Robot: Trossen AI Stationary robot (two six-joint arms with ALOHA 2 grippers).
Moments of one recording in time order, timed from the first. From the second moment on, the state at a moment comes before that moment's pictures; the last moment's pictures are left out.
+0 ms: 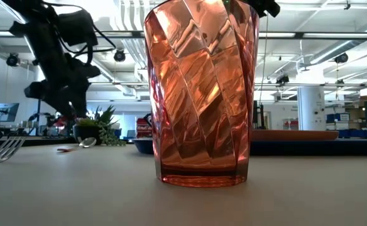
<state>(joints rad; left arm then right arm) 0.29 1.01 0.58 -0.68 -0.22 -0.82 -0.10 1.32 1.40 -0.77 0.56 0.22</state>
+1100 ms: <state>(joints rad) 0.52 1.15 0.60 -0.39 0.44 -0.52 -0.10 1.32 1.40 -0.78 0.48 0.27</state>
